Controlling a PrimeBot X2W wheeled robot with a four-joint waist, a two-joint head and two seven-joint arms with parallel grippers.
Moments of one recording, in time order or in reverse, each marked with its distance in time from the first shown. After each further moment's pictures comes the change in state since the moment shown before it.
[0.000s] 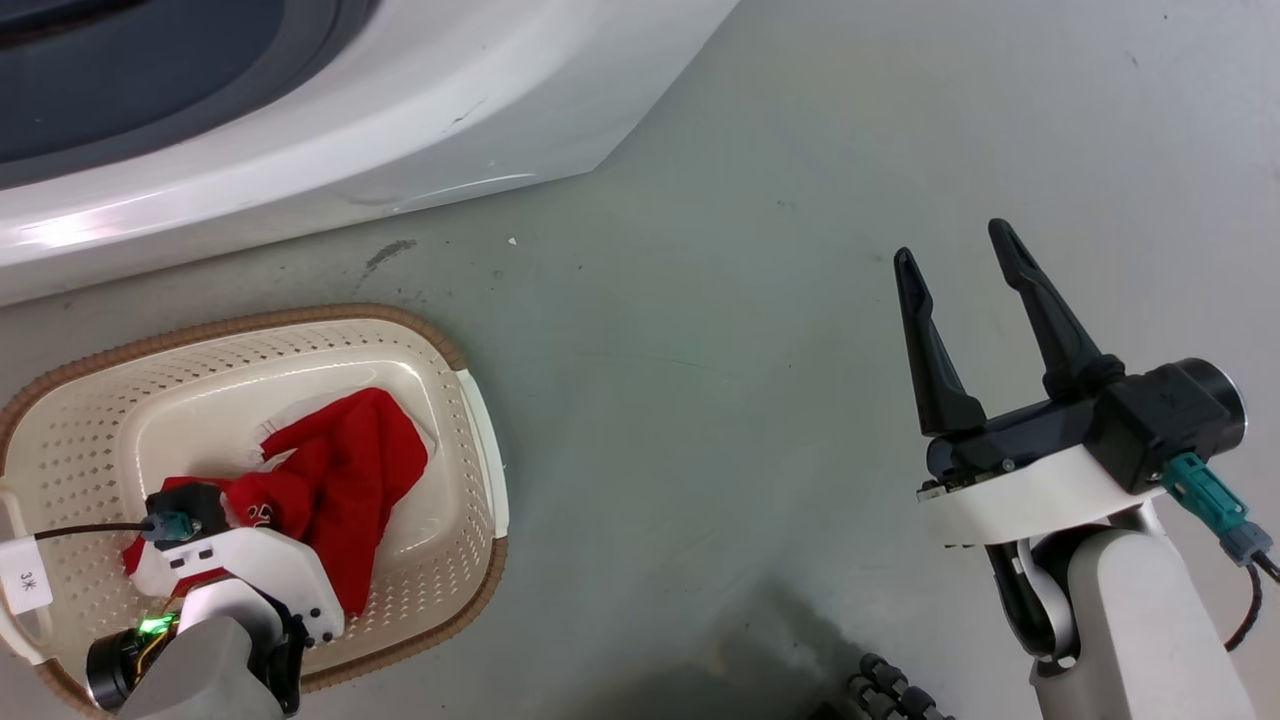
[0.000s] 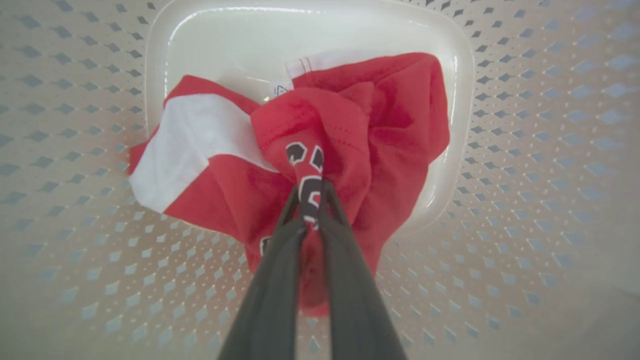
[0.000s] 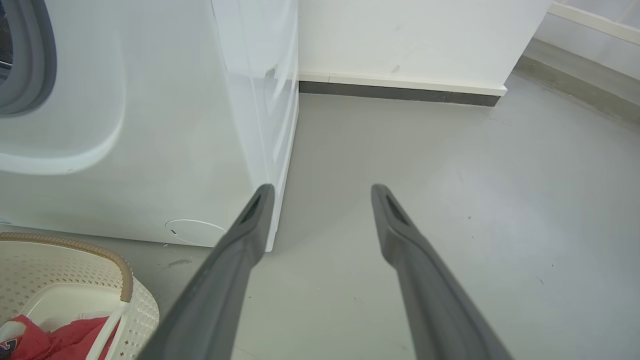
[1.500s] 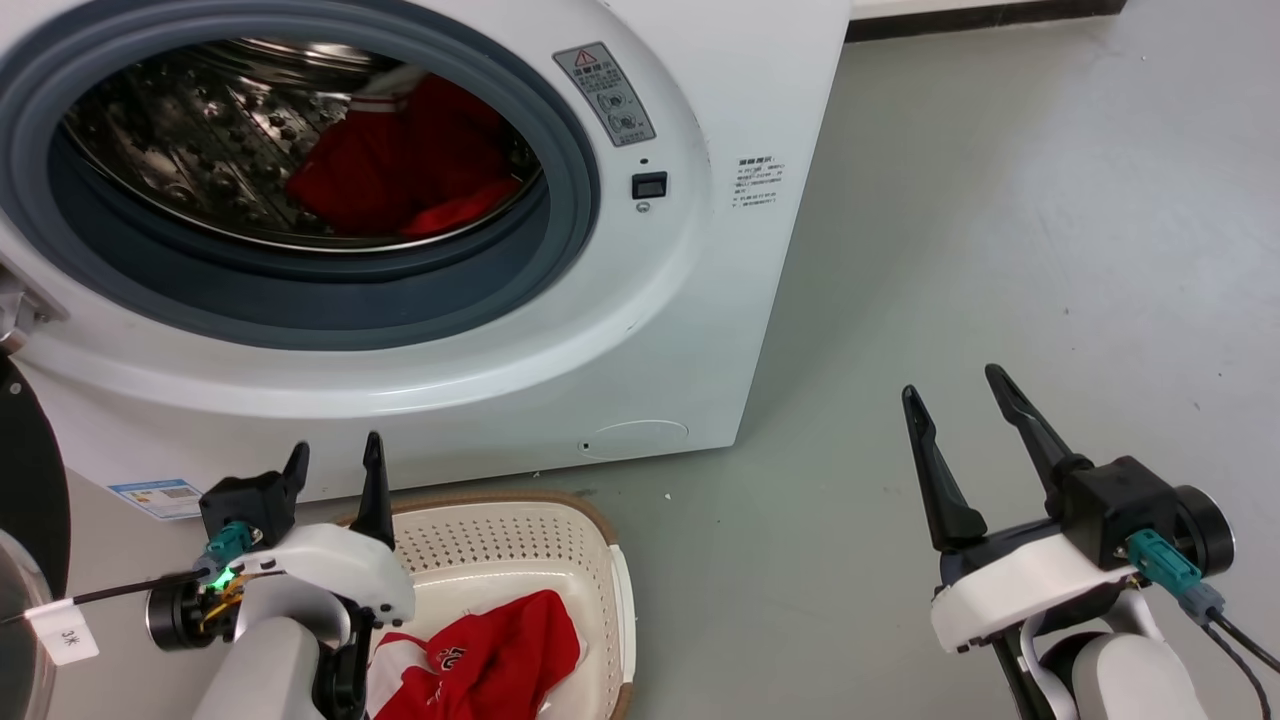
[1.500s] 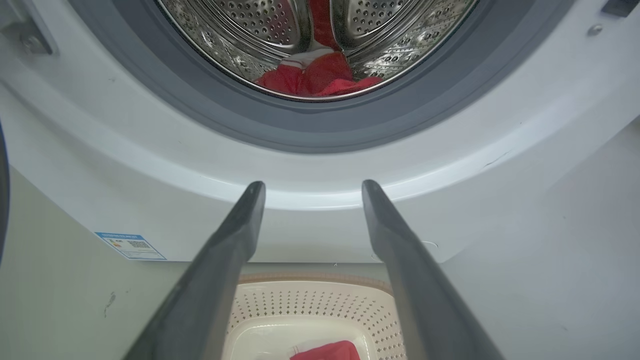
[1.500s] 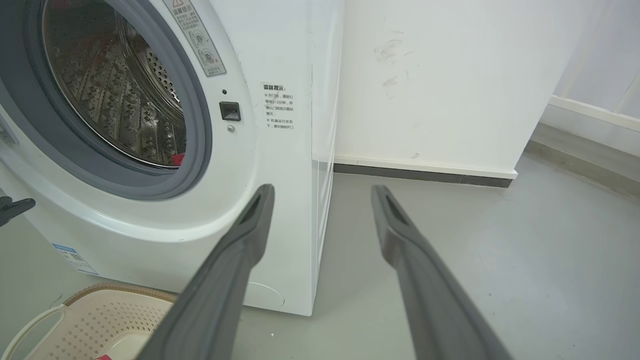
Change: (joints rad) left arm 0.263 -0.065 0.108 -0.606 0.202 0.018 -0.085; right arm 0.173 0.001 -0.039 0.022 -0.038 0.000 0.092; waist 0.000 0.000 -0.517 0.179
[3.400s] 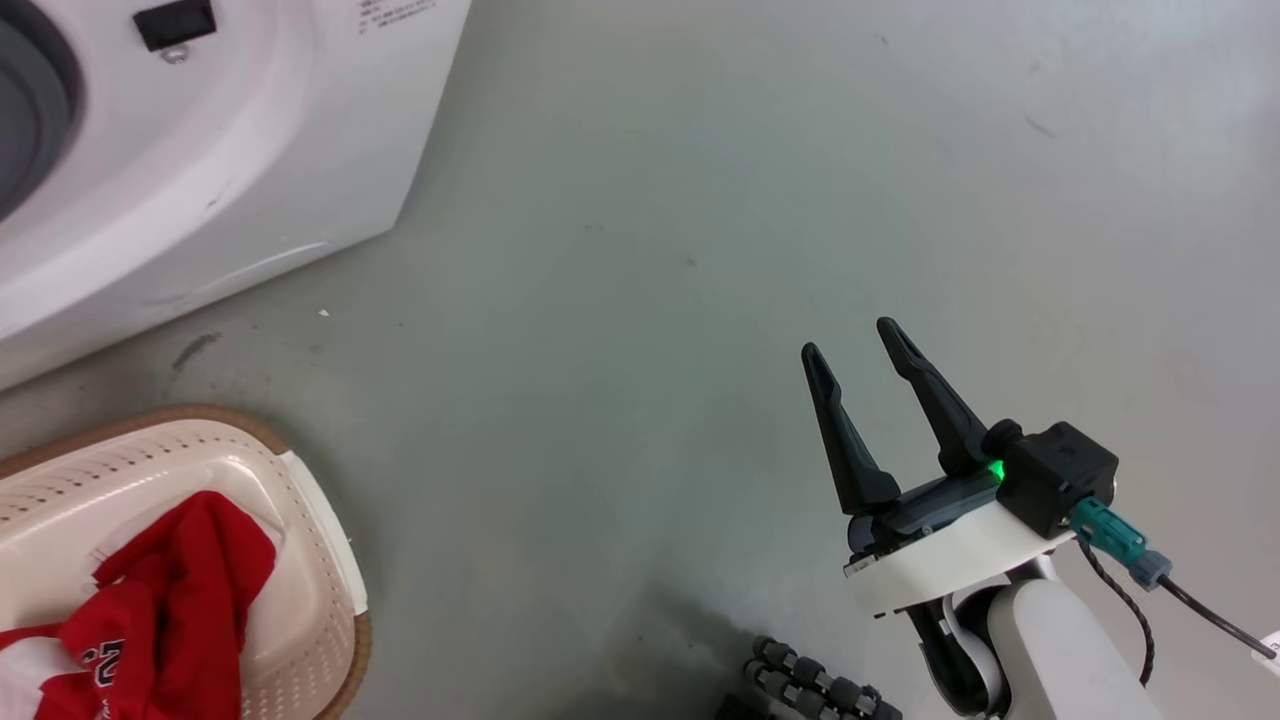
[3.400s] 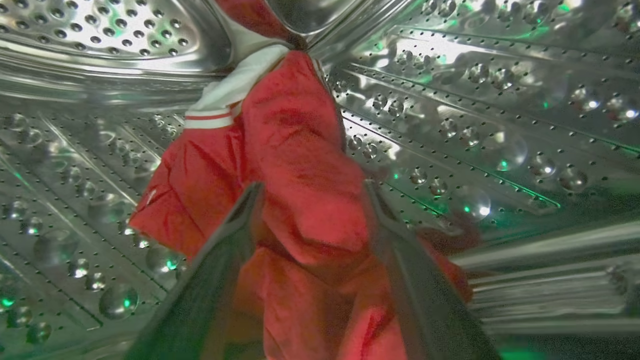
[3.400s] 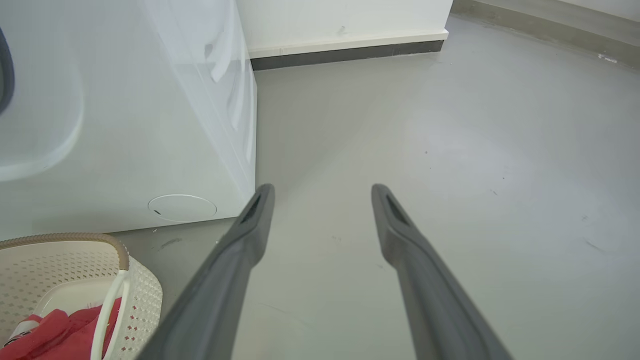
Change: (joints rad) left arm -0.967 0.523 -0.016 0.152 0.079 -0.150 0.765; right arm -0.138 -0.001 0.182 0.138 0.217 0.000 -0.169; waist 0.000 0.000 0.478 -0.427
